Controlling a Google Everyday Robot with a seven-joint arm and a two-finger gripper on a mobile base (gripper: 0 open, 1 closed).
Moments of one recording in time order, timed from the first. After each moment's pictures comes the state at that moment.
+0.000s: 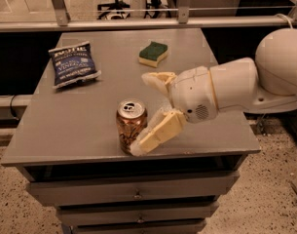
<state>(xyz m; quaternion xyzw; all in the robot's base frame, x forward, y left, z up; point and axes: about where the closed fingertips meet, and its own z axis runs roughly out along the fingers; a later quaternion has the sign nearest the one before) 0.431 0.009 0.927 -0.56 0.62 0.35 0.42</state>
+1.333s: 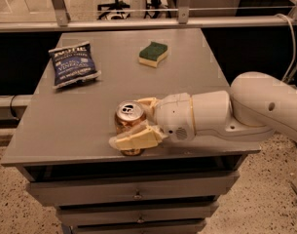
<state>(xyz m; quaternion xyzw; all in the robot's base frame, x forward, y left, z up) 0.436 0.037 0.875 -0.52 0.62 0.39 0.44</state>
